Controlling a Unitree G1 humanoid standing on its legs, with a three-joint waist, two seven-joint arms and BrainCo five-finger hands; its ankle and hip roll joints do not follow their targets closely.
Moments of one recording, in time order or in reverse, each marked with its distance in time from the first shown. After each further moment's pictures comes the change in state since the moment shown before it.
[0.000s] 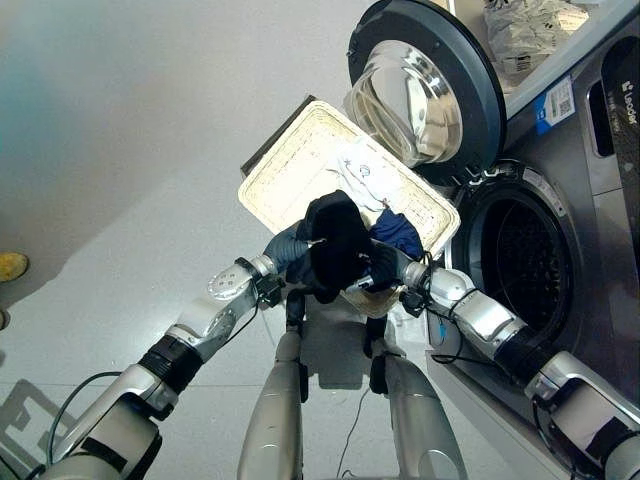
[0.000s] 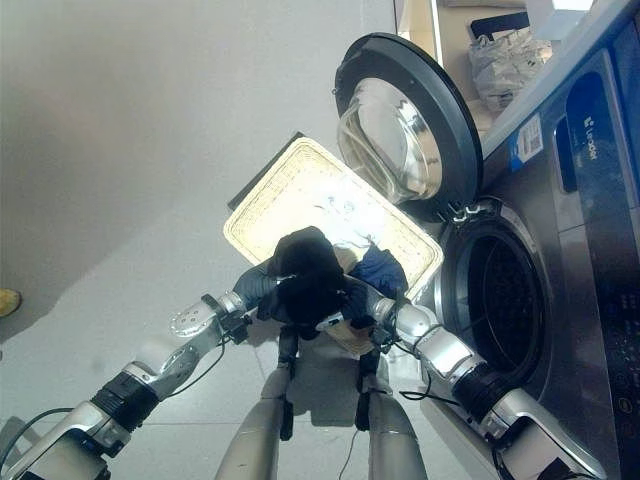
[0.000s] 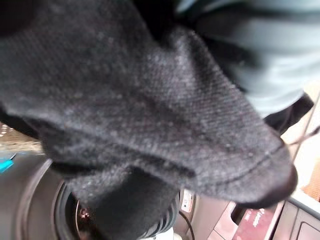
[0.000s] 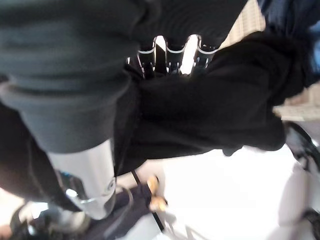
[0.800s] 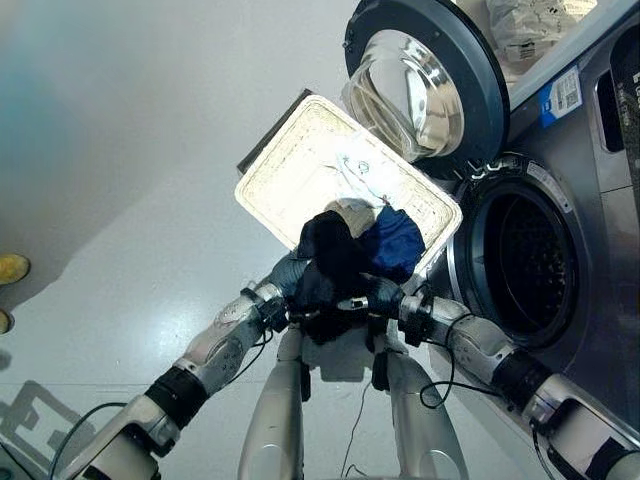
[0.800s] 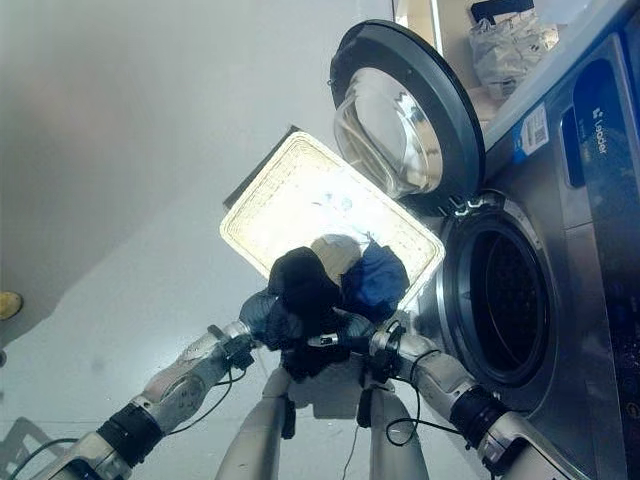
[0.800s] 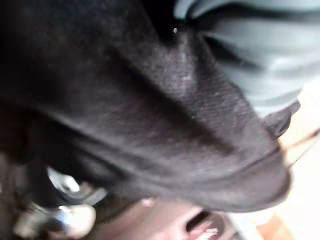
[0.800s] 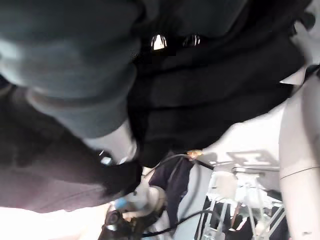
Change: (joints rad) left arm 0.208 -0.127 0.000 -0.066 -0.407 -0.114 -0.014; right arm 0.130 0.055 -0.022 0.032 0.470 0.116 0.148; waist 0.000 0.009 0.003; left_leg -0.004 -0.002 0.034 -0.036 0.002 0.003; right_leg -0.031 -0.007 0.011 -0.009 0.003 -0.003
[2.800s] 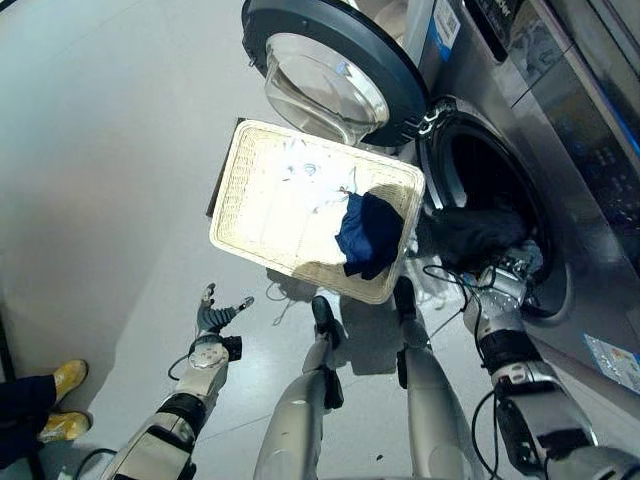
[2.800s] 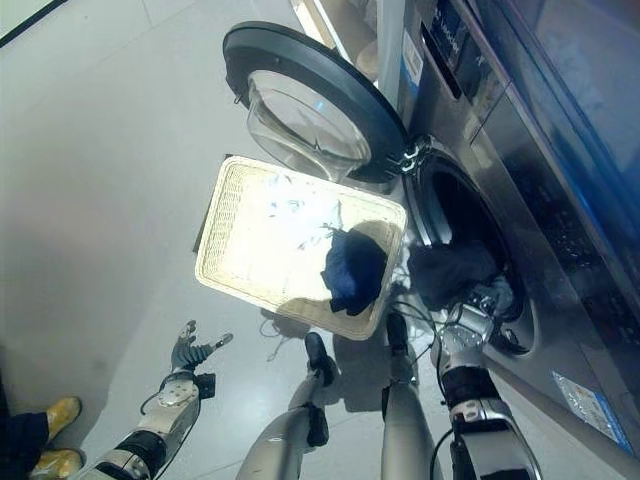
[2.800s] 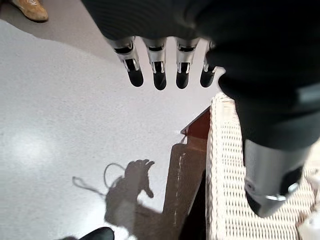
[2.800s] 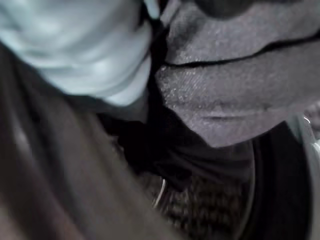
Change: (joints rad) left arm -0.054 -0.108 0.196 0.777 0.818 -0.100 0.722; right arm -0.173 0.185 -0.737 0.355 0.943 -0.790 -0.549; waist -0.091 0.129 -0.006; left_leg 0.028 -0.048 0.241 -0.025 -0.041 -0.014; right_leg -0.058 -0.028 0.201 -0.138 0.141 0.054
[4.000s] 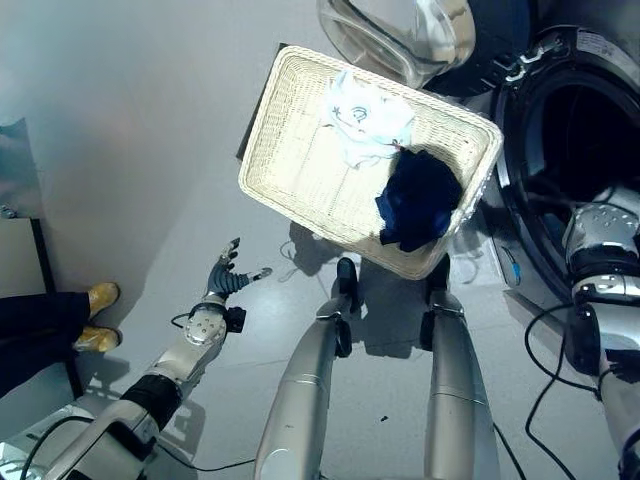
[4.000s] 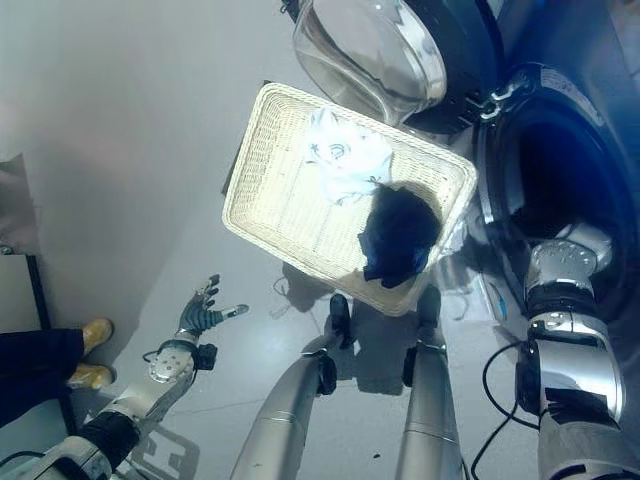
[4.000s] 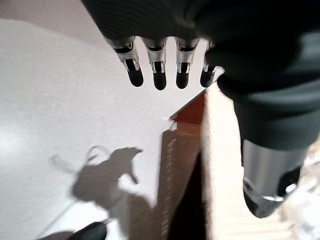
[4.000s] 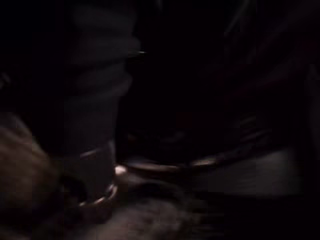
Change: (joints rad) left arm 0.012 0.248 -0.138 -0.452 -0.087 0.042 0.024; right arm -0.292 -0.353 -0.047 0.270 -0.287 0.279 -0.340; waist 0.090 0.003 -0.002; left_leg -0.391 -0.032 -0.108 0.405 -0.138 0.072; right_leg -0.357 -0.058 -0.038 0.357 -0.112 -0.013
